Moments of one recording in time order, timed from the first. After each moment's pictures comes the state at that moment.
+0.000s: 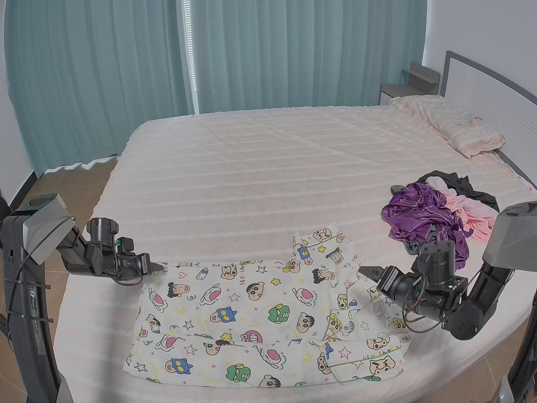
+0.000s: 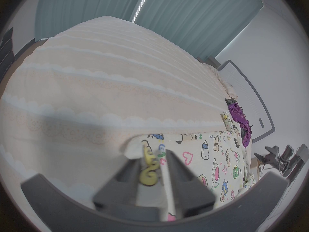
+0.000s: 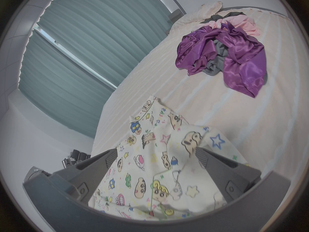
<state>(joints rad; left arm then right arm) 0.15 2.46 -1.16 -0.44 -0.55 -0.13 0.37 2.12 -0.49 -1.10 -0.05 0.85</state>
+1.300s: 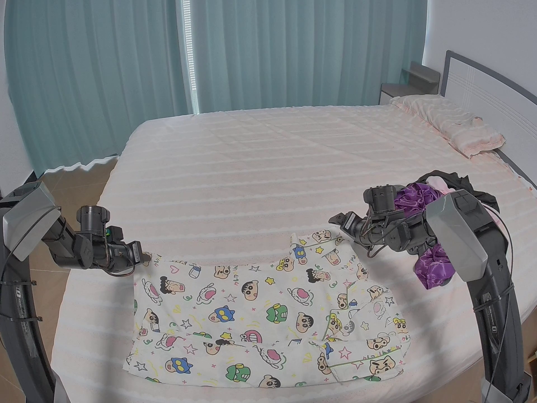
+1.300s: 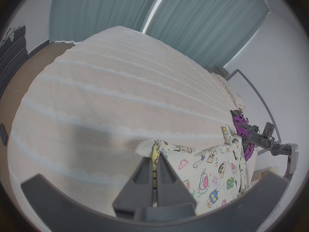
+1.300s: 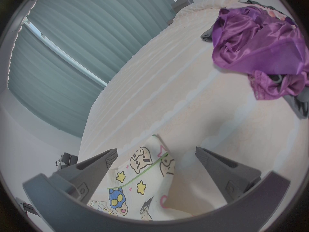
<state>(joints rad) 0.15 2.32 -1.08 -0.44 -0.44 -0.22 0.26 2.68 -1.79 -0.27 0.08 0.76</state>
